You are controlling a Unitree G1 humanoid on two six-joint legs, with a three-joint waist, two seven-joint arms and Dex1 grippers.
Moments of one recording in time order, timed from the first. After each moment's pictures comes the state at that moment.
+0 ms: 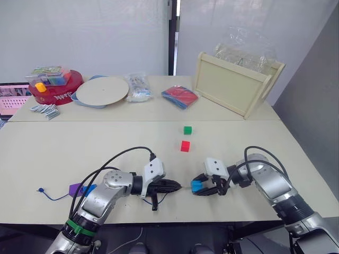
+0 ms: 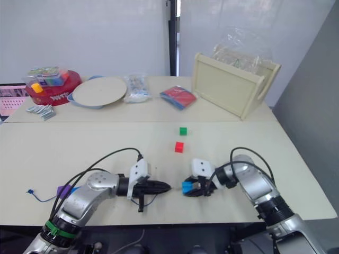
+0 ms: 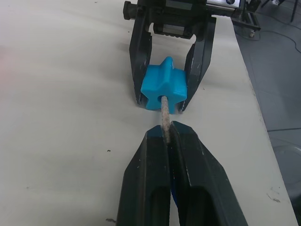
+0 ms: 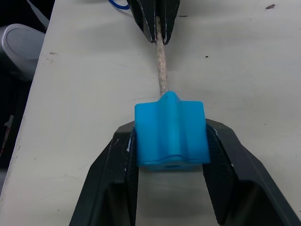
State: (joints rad) left arm -0.34 0.50 -0.29 -0.16 -0.31 0.44 -1.03; right arm -0.53 -0.67 0.35 0.05 0.12 0.26 1.35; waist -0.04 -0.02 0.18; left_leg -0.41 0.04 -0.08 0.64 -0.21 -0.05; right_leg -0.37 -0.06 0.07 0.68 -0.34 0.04
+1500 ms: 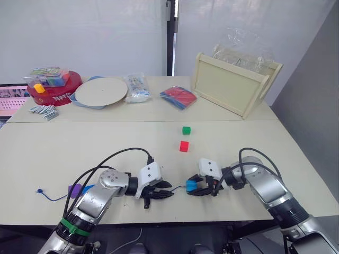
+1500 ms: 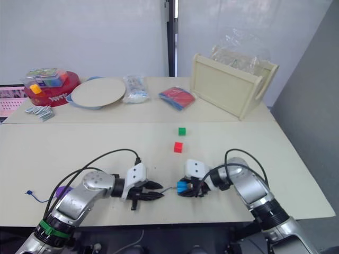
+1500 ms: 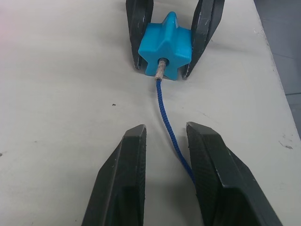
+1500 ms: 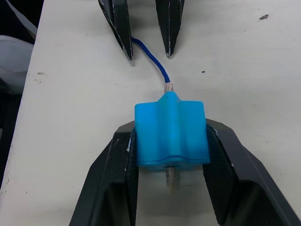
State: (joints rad) left arm -0.33 0.56 -0.30 -0.17 -0.20 0.46 -1.07; right arm -0.50 -0.63 0.35 -0.03 0.08 0.36 1.28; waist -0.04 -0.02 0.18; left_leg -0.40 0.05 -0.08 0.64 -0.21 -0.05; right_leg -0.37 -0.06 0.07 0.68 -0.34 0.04
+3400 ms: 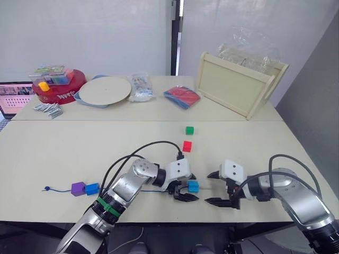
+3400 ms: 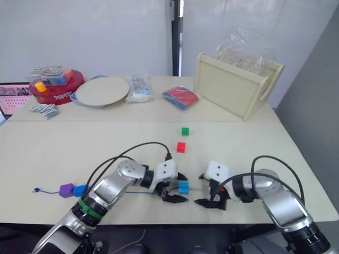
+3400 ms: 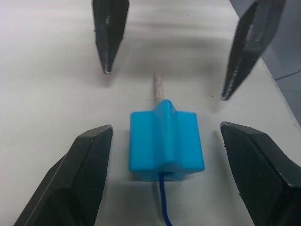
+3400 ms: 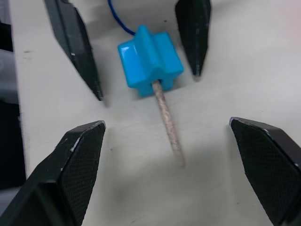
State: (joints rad) left arm -0.59 0.36 -0.49 0.07 -0.10 0.37 -1.11; right arm -0.23 -0.81 0.15 -0.36 0.21 0.58 1.06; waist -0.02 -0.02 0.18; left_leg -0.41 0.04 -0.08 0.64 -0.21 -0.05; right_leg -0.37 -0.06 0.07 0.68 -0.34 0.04
